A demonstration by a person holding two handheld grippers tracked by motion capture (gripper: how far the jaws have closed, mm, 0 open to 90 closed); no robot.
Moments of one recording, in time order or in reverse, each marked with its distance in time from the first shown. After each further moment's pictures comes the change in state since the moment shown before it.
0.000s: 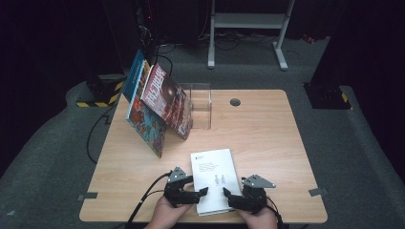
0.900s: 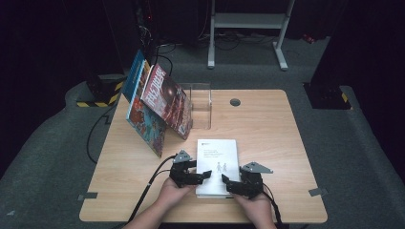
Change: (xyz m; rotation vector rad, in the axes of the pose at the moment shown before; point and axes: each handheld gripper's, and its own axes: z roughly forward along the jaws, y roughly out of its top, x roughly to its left) left arm 0.036 0.036 0.032 -0.022 -0.017 0.030; right arm -0.021 0.021 0.031 -0.022 0.007 0.072
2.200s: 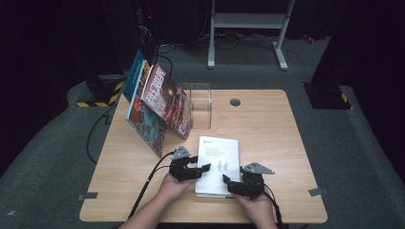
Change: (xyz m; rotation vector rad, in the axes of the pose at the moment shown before) left arm 0.010 0.007 0.001 -0.074 -0.001 0.034; right arm -0.002 -0.001 -0.003 -0.013 -0.001 -0.018
